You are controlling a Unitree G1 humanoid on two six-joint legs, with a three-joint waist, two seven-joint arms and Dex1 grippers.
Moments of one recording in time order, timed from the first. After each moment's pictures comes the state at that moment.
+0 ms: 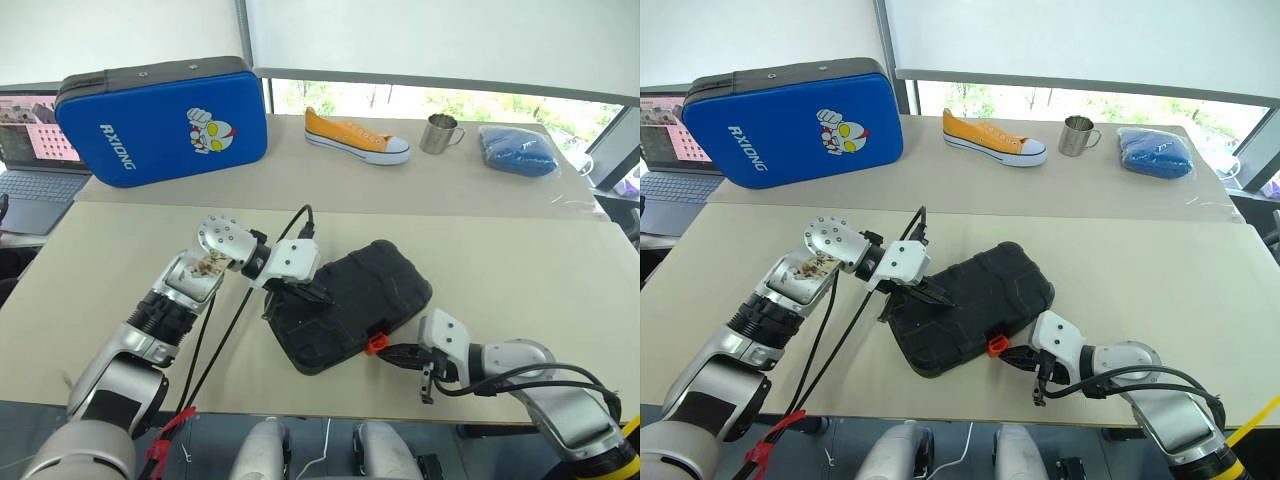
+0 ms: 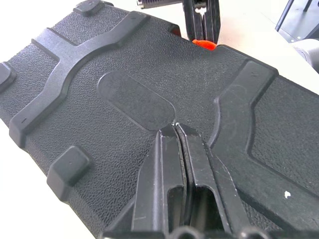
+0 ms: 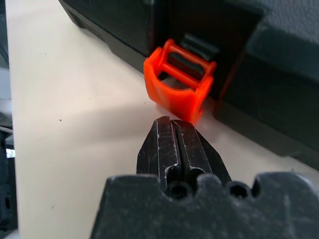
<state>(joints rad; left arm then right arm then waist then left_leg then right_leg) -0.78 0.57 -0.42 0.19 -0.14 0.08 -1.45 0.01 -0.74 0.19 -0.40 0.25 0.38 0.89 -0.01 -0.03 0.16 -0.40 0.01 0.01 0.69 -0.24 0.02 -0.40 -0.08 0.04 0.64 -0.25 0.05</state>
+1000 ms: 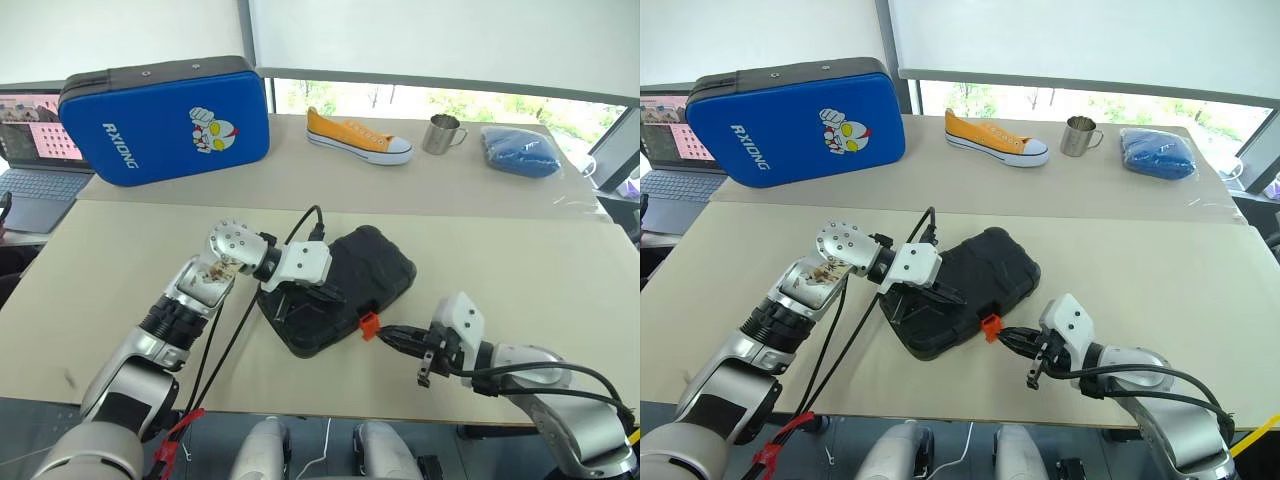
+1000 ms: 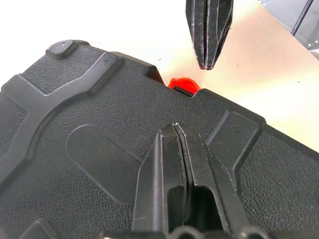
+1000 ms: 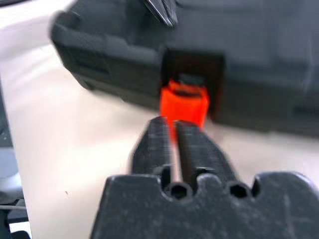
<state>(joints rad) -0.77 0.51 -0.42 0.17 -0.09 0.06 -1.41 0.11 -0.65 0.01 -0.62 0.45 0.64 0.71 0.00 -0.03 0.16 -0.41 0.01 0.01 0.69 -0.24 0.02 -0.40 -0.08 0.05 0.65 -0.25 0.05</state>
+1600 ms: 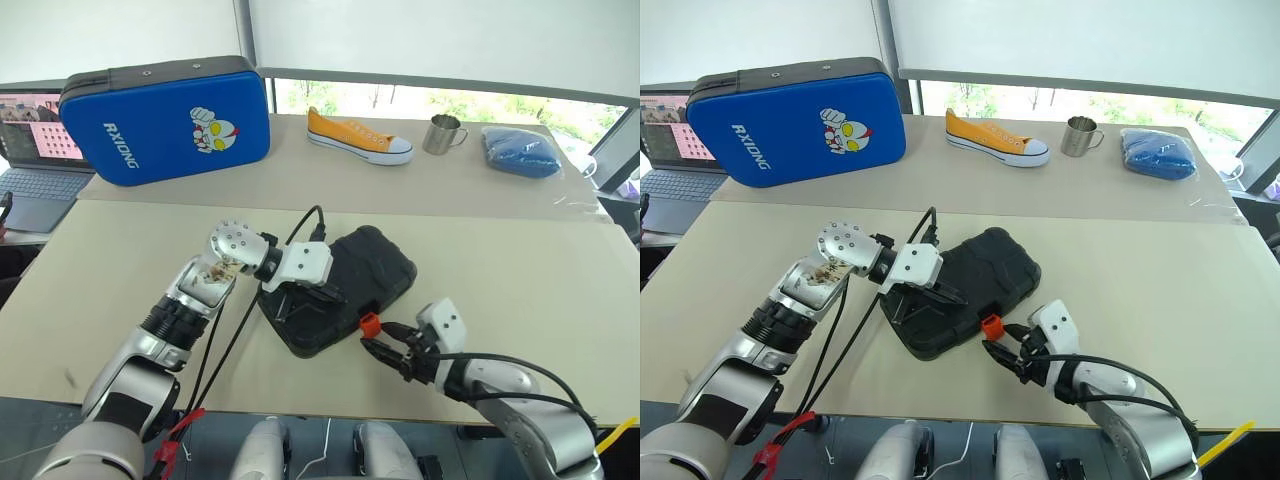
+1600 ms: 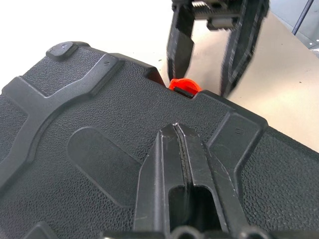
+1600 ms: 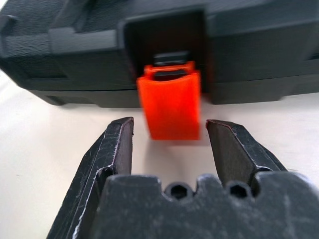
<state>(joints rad) -0.77 0.50 -0.42 0.17 -0.09 0.06 -1.41 0.11 -0.47 0.08 -0.61 0.45 0.76 0.51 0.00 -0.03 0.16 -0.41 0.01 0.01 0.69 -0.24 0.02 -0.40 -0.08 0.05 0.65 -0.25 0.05</state>
